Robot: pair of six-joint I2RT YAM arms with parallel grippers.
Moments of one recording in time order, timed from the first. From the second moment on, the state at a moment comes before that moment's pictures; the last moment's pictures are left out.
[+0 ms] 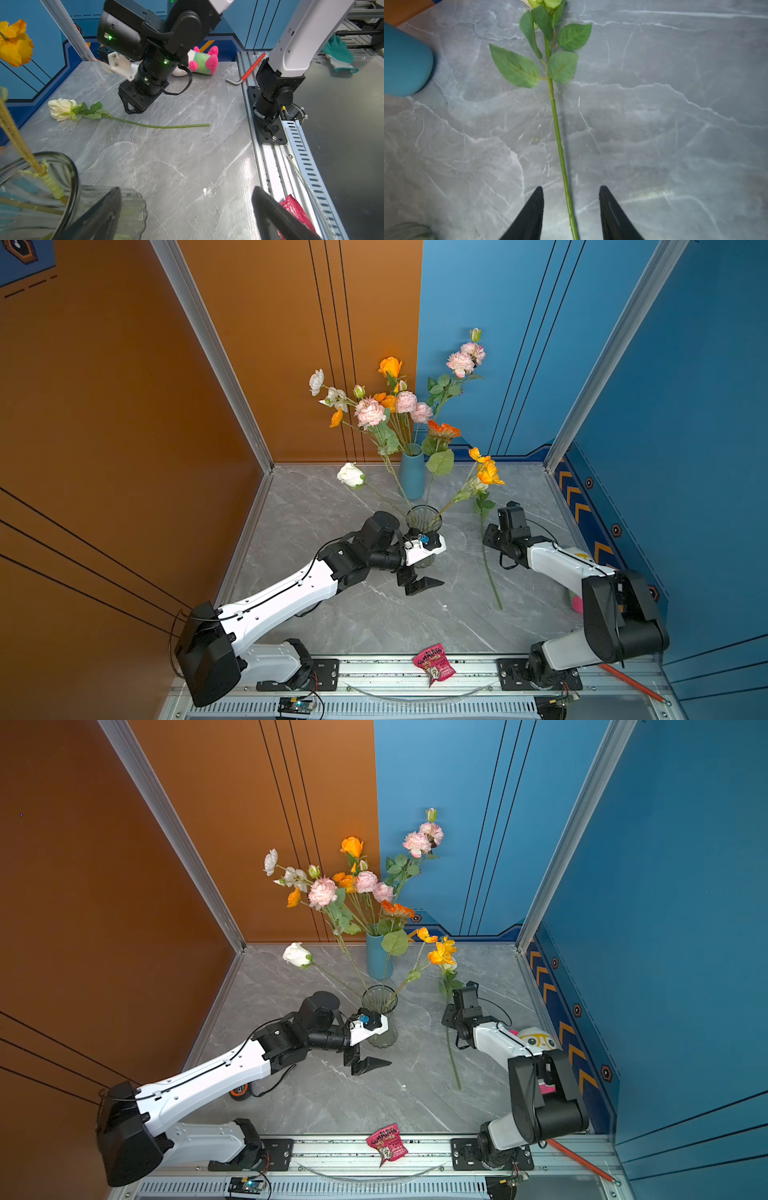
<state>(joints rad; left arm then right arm) -0.83 1.27 1.00 -0.27 0.51 0.36 0.18 1.54 0.80 -0.13 0.10 0.49</state>
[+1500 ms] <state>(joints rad) -0.84 1.26 1.04 -0.31 0.51 0.38 0.15 1.91 1.11 -0.18 -0.01 0.46</state>
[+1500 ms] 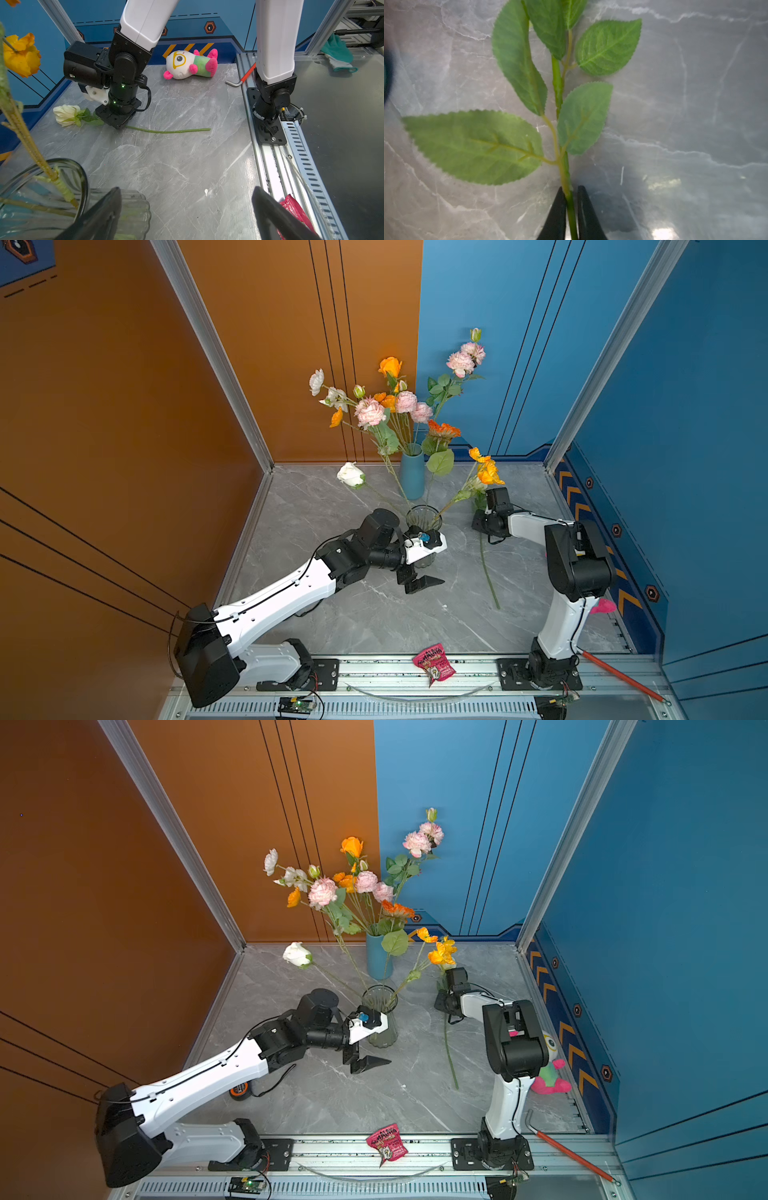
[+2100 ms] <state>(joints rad) -0.84 1.26 1.04 -0.32 0.50 0.41 0.14 1.81 0.90 0.03 -0.05 0.47</state>
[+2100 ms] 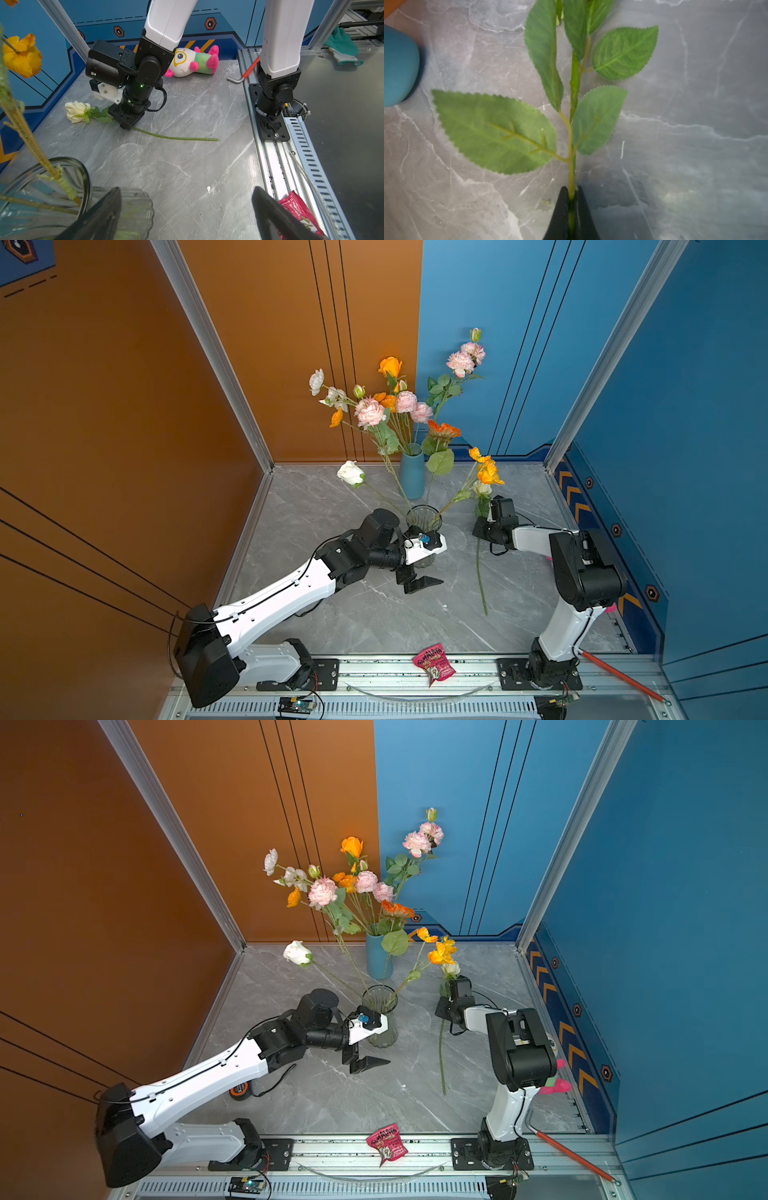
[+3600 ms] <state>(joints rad) -0.48 1.07 0.99 -0.14 0.70 0.30 1.00 1.01 1.16 0.14 0.44 -0.01</state>
